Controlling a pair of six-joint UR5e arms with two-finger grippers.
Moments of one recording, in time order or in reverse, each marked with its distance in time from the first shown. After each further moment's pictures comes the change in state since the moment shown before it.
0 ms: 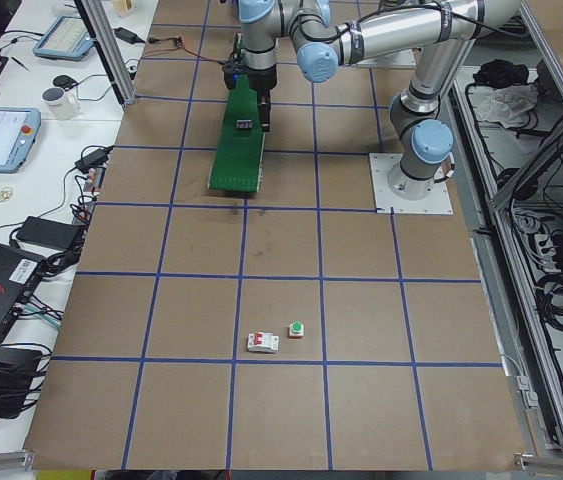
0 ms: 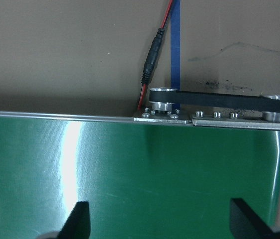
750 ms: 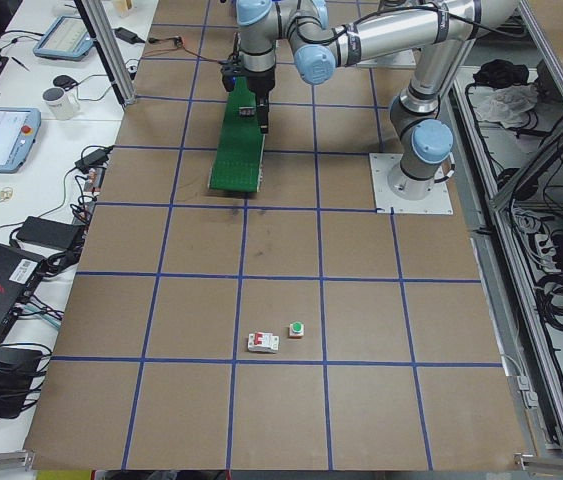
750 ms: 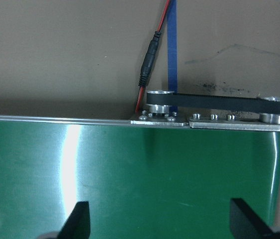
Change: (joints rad) left arm 0.001 -0.015 0.005 0.002 -0.002 0.008; right arm 0.000 -0.003 0.007 -0.019 -0.005 0.009
